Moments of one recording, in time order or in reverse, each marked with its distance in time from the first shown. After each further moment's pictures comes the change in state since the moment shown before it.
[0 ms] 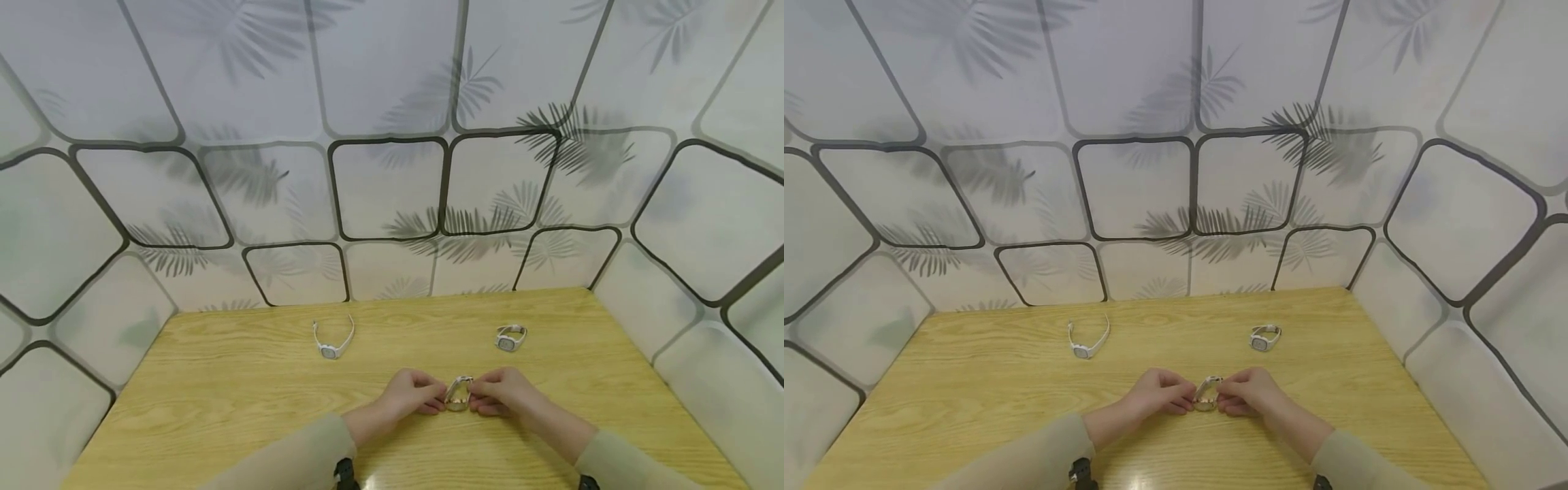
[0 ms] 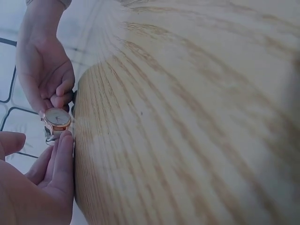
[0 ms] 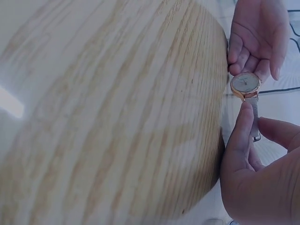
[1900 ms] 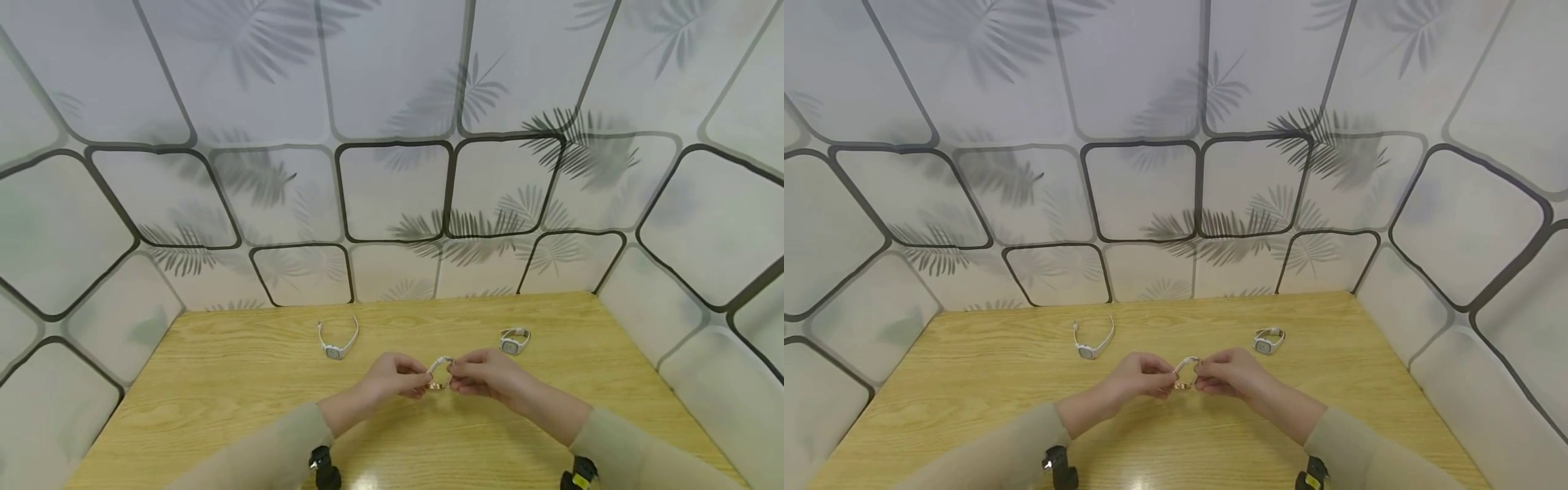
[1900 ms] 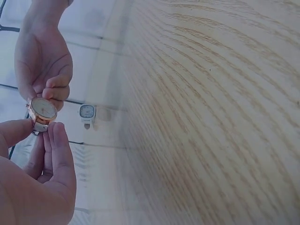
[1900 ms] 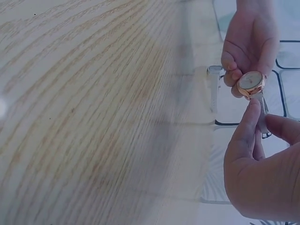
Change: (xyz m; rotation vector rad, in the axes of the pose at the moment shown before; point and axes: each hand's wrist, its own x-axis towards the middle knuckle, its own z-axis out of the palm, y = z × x) left_hand -0.023 0.036 -0.037 0.071 0.006 0.080; right_hand -0.001 -0.056 0.025 0.052 -0.138 -0.059
